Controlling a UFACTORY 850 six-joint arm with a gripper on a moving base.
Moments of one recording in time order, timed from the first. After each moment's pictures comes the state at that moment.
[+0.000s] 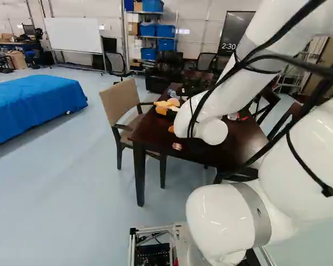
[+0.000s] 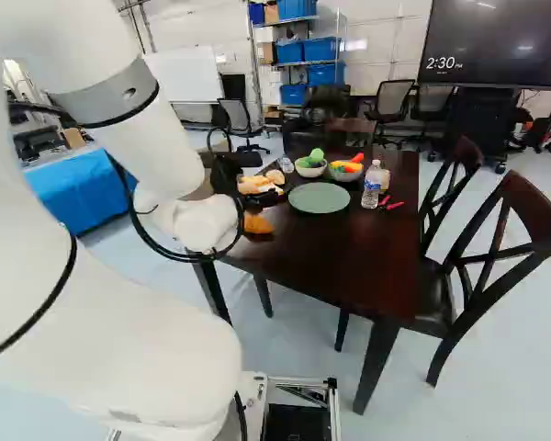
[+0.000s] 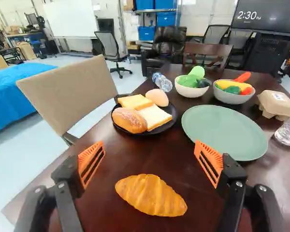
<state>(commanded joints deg) 0.0 10.8 -15.3 0.0 44.7 0.0</state>
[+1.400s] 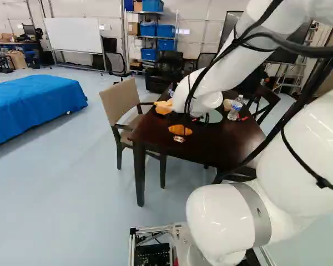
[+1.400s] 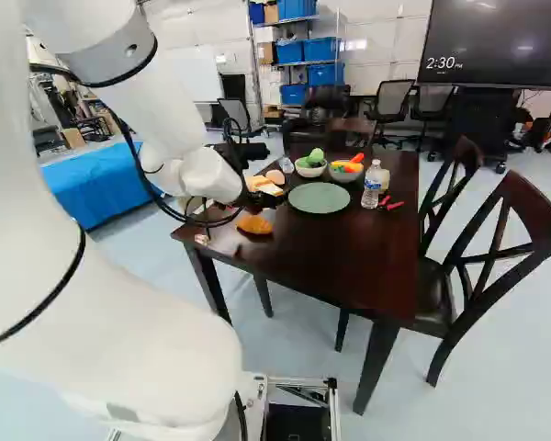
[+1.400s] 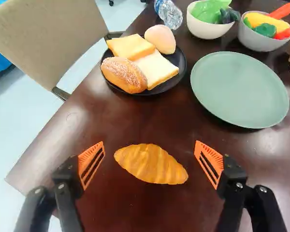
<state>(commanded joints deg) 0.0 9.3 -27.0 0.0 8.7 0.0</state>
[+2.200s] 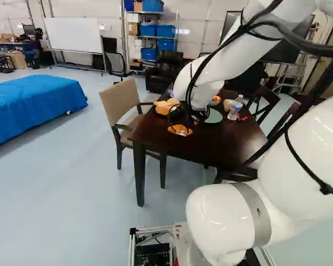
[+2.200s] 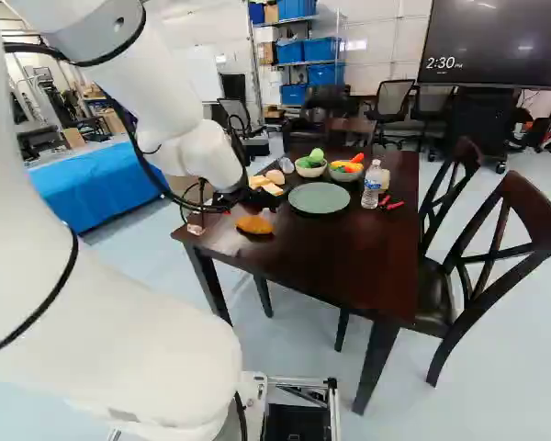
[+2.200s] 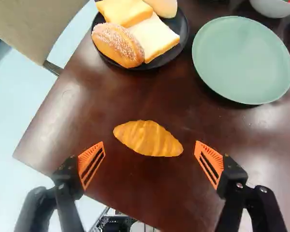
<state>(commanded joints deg) -0.6 11.4 -31.3 0.0 -9.6 0.0</state>
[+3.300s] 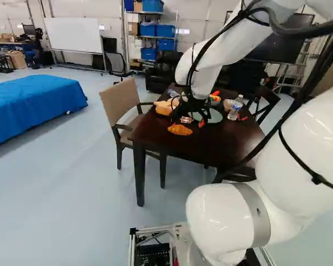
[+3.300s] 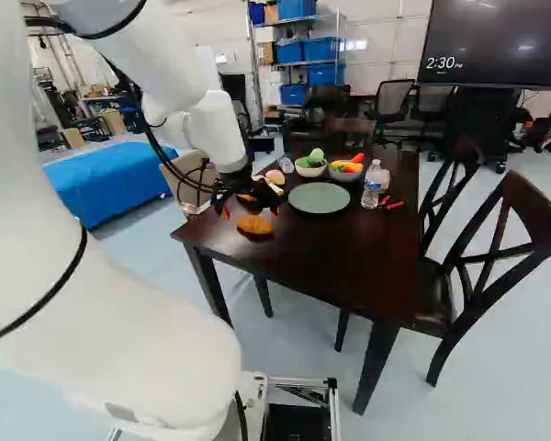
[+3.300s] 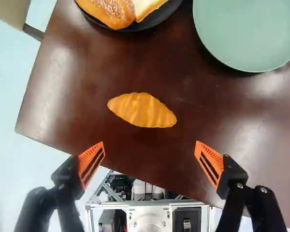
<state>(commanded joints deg) -1.9 7.8 -40.2 0.0 -31.0 0.0</state>
